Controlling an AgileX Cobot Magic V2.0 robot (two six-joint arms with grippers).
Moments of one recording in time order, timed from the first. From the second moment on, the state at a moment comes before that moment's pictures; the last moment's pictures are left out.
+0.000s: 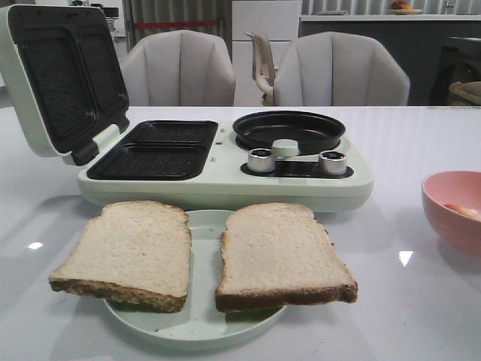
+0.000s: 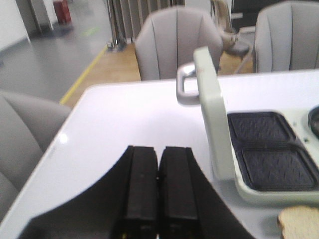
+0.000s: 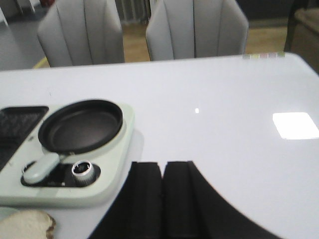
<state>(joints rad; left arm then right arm) 0.01 0.43 -0.67 -0.04 0.54 0.10 0.01 0.55 -0.52 0.02 0.29 0.11</state>
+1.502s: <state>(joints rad) -0.60 0.83 -0.67 0.06 0.68 0.44 0.01 0.78 -0.53 -0.12 0.52 0.11</state>
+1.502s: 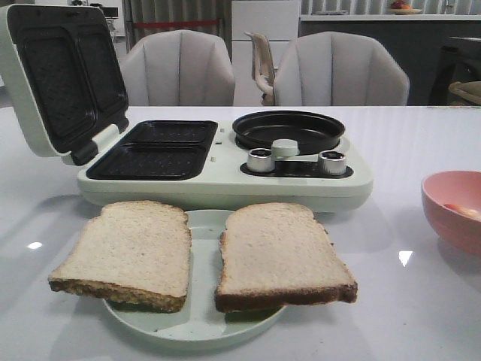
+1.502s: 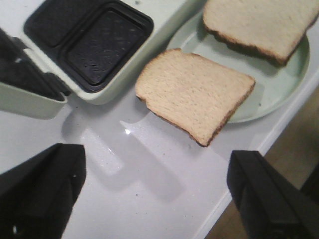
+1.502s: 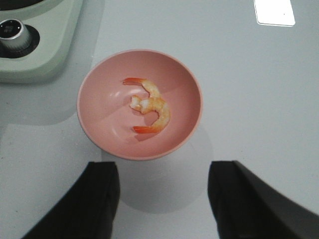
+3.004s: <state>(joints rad) -0.93 1.53 -0.61 1.12 0.49 -0.29 0.01 0.78 -0.53 -0.12 0.52 0.12</state>
